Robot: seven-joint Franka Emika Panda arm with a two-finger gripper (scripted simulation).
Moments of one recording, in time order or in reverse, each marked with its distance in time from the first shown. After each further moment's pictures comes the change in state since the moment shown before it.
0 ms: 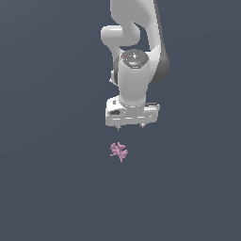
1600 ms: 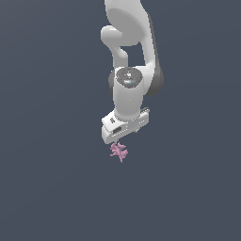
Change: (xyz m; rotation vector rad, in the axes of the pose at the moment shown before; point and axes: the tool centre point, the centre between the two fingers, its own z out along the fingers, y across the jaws) arm 0.022 0.021 0.034 -0.015 -0.018 -0.452
